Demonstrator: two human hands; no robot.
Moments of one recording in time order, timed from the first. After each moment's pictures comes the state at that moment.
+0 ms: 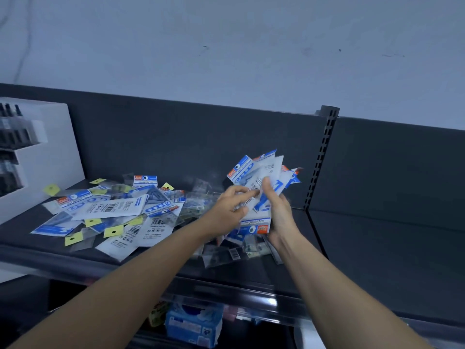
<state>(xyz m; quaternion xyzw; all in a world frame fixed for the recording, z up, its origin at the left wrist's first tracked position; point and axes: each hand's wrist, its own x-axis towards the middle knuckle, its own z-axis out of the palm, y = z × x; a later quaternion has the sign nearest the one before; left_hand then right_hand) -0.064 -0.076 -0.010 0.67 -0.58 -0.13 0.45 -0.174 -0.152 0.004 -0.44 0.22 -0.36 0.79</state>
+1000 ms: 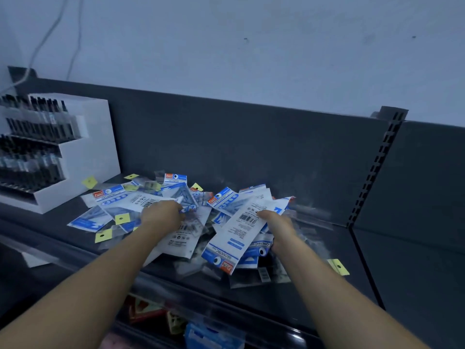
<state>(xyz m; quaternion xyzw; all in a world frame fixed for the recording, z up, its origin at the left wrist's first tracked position) 0.098 0.000 -0.049 0.96 -0.27 0.00 0.07 -0.095 -0.168 -0.027 -0.52 0.40 -0.25 0.72</state>
